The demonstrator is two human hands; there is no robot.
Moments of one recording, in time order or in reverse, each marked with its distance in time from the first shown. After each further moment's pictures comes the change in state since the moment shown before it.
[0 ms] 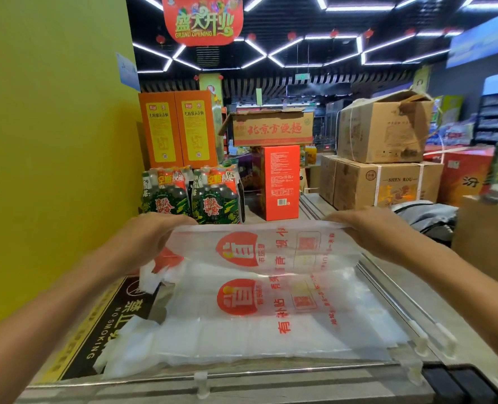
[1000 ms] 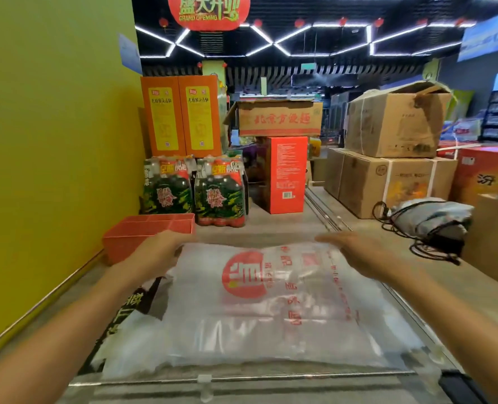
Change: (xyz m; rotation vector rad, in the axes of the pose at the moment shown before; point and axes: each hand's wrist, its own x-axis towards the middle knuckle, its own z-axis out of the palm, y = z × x) left_hand 0.008 -0.043 0.085 -0.079 -0.177 -0.120; right_hand 0.029 0.019 0.113 0.176 -0.110 0.067
